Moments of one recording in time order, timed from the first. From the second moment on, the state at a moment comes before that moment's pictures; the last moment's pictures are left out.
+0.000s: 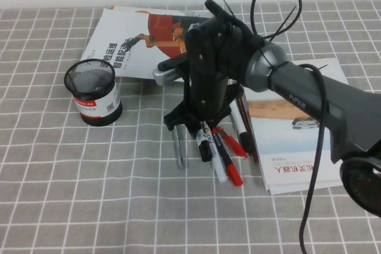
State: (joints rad) right arm 0.69 2.35 -2.17 -0.06 1.24 0.21; left arm -0.06 -0.01 0.03 -0.03 0.38 0.07
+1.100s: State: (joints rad) right arm 0.82 1.99 -1.32 0.03 -0.50 0.36; left arm -0.06 -0.01 0.03 -0.03 0.38 0.07
